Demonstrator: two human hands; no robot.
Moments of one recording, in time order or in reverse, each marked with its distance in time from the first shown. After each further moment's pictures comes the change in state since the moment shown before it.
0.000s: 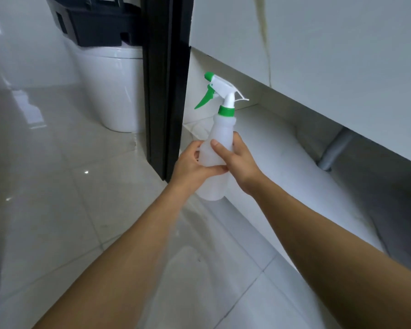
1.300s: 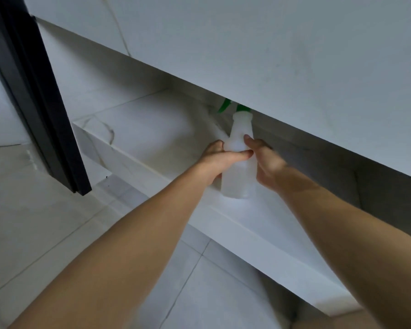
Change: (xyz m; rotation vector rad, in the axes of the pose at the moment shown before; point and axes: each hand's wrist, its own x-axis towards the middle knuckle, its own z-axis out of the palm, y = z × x) left_hand 0.001 0.047 0.259 0.047 -0.546 -0.152; right_hand -0.075 0.071 -0.249 0.268 0.487 0.380
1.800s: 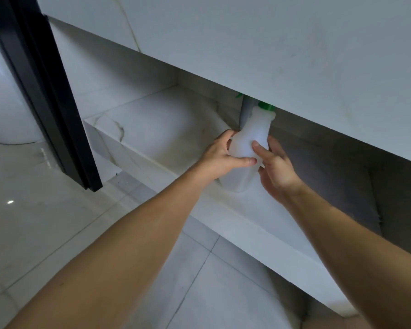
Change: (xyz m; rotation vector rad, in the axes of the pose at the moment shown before) left_hand -0.011 -0.015 -0.019 0.087 -0.042 0.312; right_hand -0.037 0.021 0.004 0.131 -0.125 -0.276
